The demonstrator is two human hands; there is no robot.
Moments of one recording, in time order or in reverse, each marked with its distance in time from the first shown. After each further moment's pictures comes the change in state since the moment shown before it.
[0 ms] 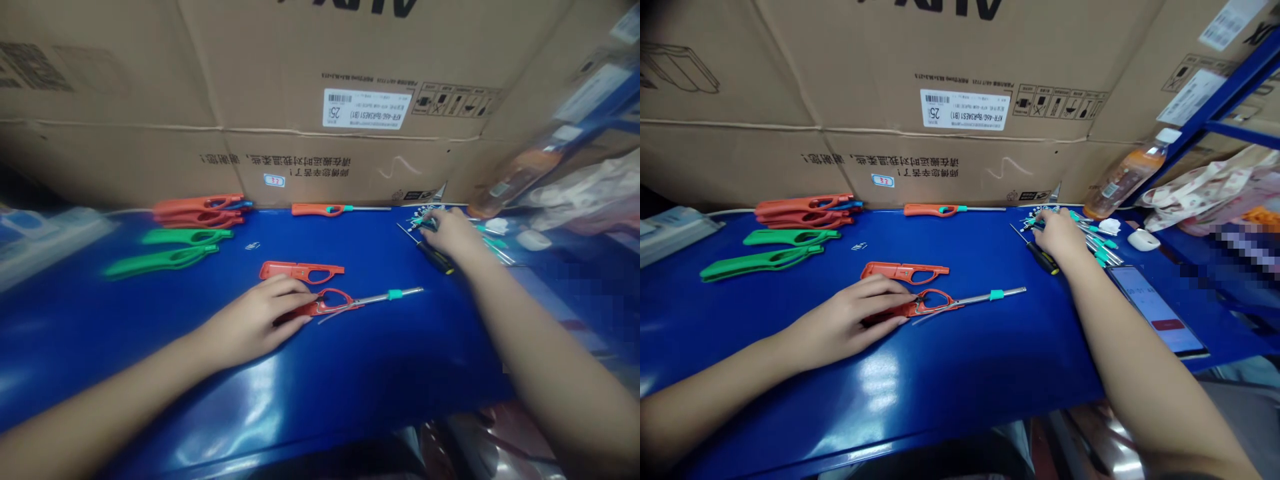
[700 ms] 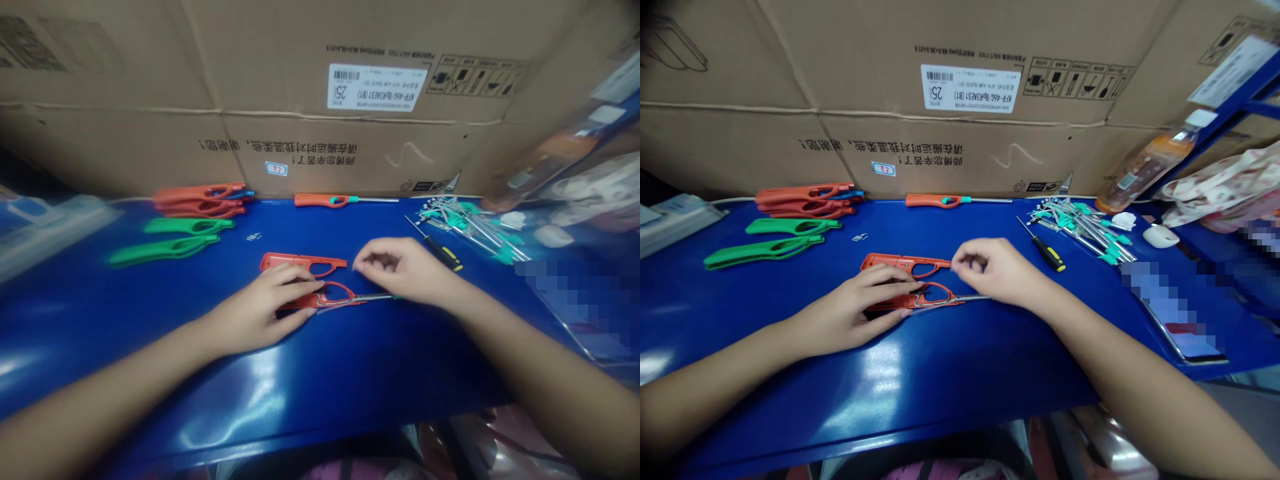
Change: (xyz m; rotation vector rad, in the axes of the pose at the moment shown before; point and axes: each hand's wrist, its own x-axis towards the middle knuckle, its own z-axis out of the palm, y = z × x) left_hand 0.005 0.003 0.002 -0.028 -0.014 -0.056; right_hand -0.098 -0.085 -0.027 0.819 -0.327 -0.721
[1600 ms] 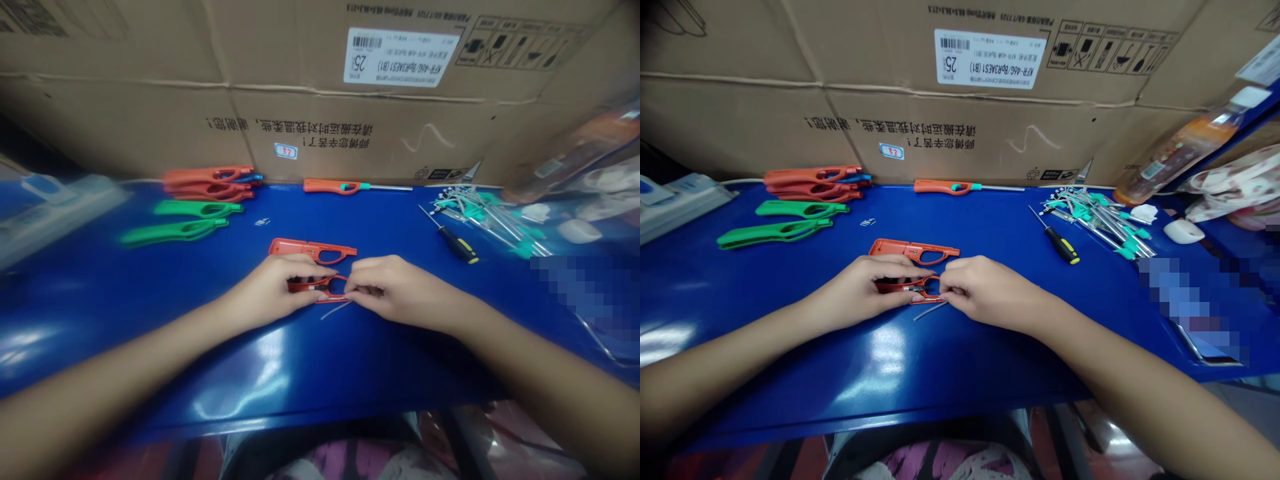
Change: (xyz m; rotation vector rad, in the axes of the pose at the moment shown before) left_hand 0.008 -0.001 0.004 -0.323 0.021 -0.223; right_hand -0.008 -0.023 0.023 -0.146 -0.292 -0.280
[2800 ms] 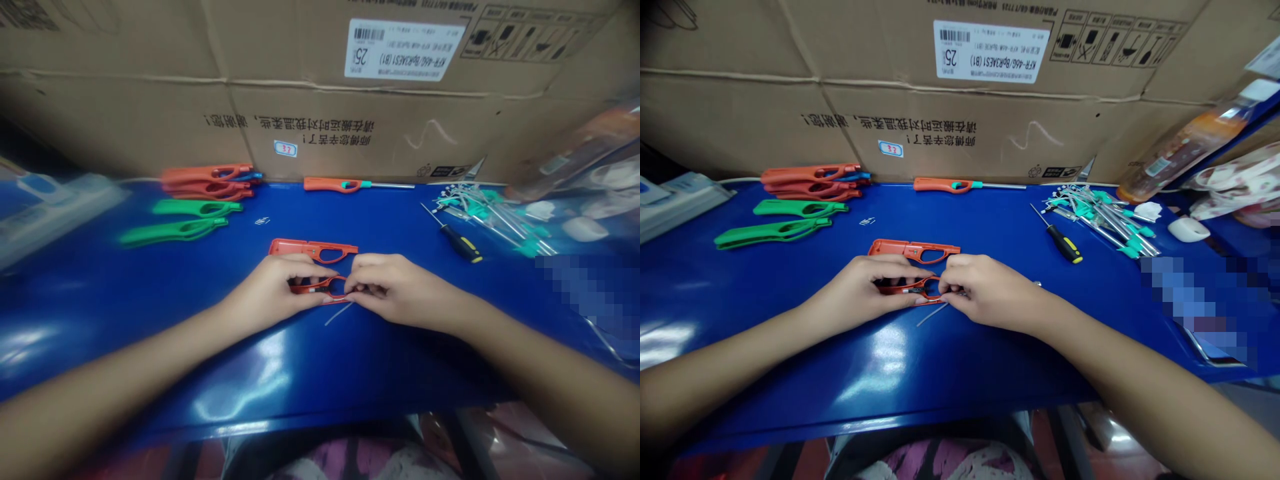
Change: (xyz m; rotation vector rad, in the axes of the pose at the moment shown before) left_hand -0.001 0.002 0.005 0.018 0.074 -0.019; right_hand -0.001 0.002 0.002 0.033 0.051 0.002
